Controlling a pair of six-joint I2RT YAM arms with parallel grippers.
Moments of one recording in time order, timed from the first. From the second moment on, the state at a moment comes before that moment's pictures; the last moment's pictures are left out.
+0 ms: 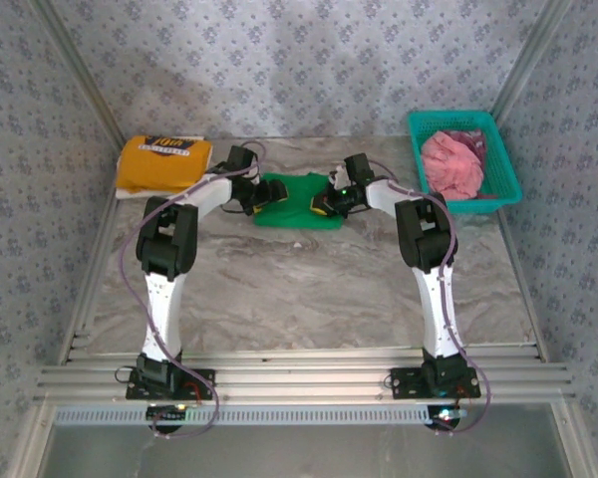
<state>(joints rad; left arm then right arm) -0.33 2.23 1.70 -0.48 0.40 -0.59 0.30 2.34 1.69 -0.32 -0.74 0.66</state>
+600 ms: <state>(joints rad) -0.38 2.09 1.67 -0.69 0.13 -0.54 0.30 2.34 1.70 -0.33 -0.74 0.66</state>
